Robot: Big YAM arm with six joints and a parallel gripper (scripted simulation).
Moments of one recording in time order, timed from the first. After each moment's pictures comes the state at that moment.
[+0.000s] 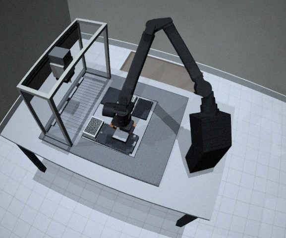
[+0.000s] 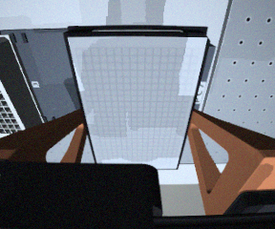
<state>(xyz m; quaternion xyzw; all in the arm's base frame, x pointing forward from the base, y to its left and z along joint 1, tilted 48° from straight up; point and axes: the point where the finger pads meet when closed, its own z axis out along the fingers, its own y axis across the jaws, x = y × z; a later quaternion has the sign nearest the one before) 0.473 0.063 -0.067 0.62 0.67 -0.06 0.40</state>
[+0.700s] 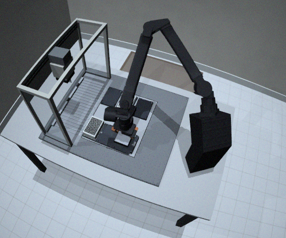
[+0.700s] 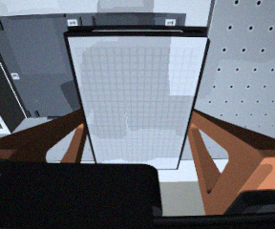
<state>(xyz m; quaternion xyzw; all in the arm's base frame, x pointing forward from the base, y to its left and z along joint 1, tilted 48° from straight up) 0.460 0.069 -0.086 0.62 0.67 -0.06 0.40</state>
